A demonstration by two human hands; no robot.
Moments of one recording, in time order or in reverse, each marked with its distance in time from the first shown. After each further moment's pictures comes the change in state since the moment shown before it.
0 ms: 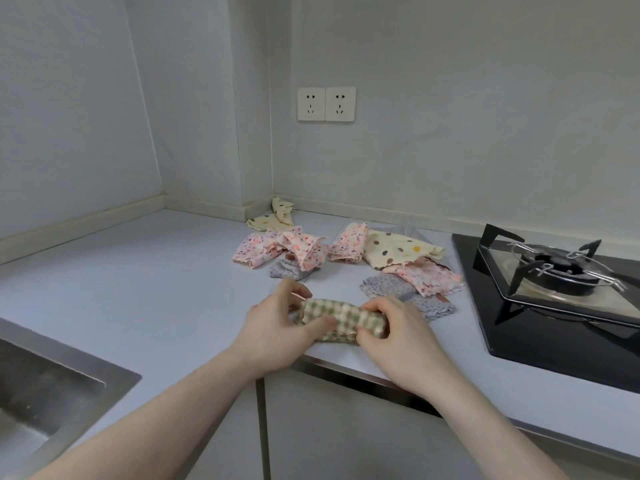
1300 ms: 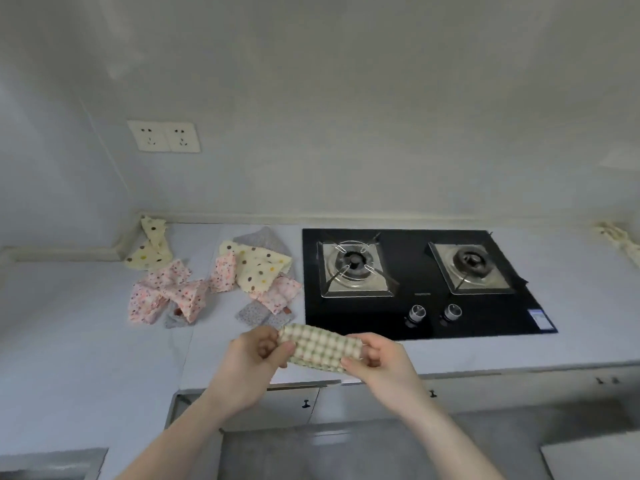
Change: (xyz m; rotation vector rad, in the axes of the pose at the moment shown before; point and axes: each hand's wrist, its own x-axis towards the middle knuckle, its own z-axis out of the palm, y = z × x) left_hand -0.031 0.301 -0.074 -0.254 -0.492 -0.168; right_hand -0.075 -0.093 -0.337 0.679 -0.088 0.742
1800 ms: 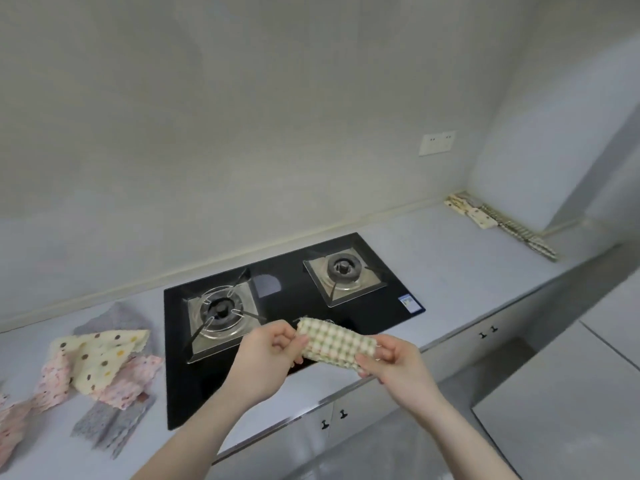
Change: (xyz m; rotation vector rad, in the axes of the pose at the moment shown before) left_hand 0.068 0.184 0.252 0.170 -0.278 0.226; right_hand -0.057 0.073 -0.268 0.279 0.432 -0.001
